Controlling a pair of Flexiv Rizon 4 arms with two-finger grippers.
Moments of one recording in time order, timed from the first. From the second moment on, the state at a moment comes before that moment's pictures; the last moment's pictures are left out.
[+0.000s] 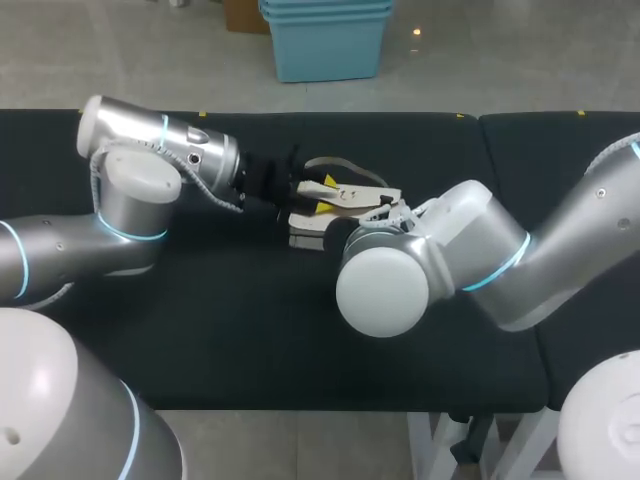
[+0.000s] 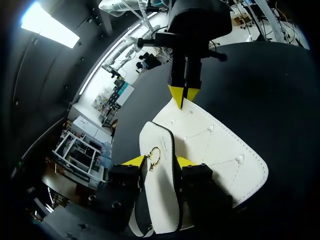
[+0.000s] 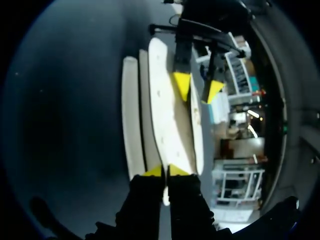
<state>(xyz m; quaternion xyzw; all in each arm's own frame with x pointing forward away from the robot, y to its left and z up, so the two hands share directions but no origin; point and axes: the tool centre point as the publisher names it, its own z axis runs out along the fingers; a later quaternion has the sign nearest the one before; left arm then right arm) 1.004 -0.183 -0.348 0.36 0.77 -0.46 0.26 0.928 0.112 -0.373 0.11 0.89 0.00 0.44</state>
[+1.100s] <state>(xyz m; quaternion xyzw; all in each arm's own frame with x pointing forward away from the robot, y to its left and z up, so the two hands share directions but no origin) 0.976 -0.147 -0.261 0.20 0.84 -0.46 0.20 0.933 0.115 -0.297 0.06 0.94 0.04 0.34</state>
